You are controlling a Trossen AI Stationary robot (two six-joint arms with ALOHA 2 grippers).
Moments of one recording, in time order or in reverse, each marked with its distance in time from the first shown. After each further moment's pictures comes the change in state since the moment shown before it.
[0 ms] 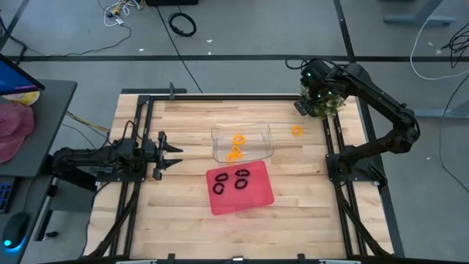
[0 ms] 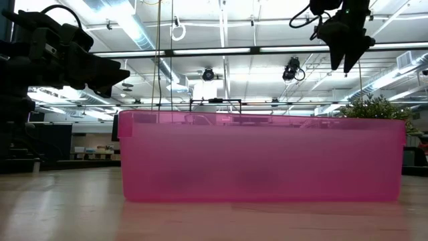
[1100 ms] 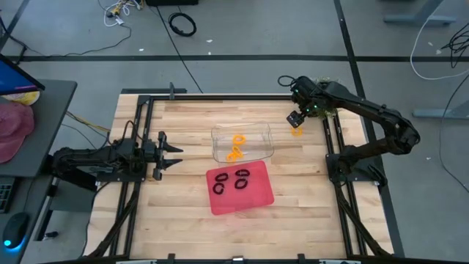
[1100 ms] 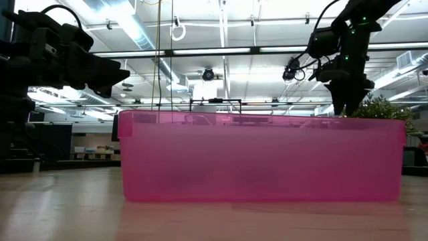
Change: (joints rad) left arm 0.000 0.000 0.000 0.000 0.000 0.000; right arm -0.047 -0.019 -0.463 0.373 -0.061 -0.067
